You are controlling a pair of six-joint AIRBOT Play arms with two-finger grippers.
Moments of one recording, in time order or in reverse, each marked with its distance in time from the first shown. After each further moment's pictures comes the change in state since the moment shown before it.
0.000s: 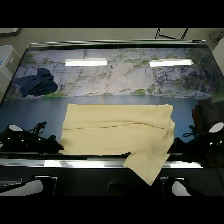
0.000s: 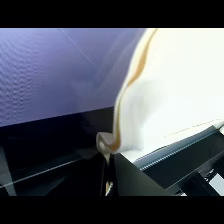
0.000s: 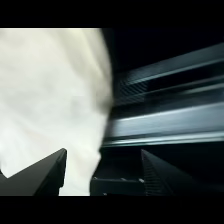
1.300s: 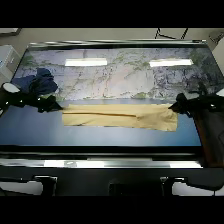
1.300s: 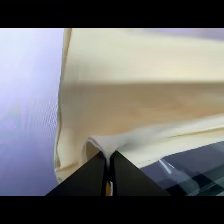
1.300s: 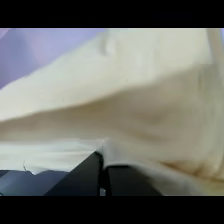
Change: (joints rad) left arm -0.228 -0.259 0.775 -0.028 0.006 -0.197; right arm 0.134 -0.359 0.642 0.343 -0.207 0.039
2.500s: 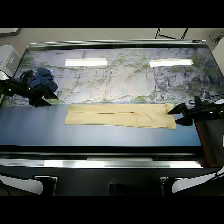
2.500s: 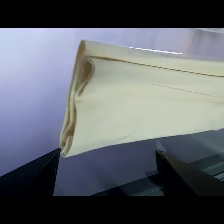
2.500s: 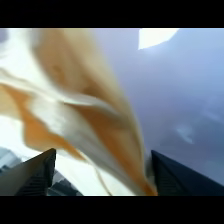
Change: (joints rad) left arm 0.049 -0.060 0.266 0.032 -0.237 -0.132; right arm -0.147 -0.291 0.043 0.055 0.138 -0.203
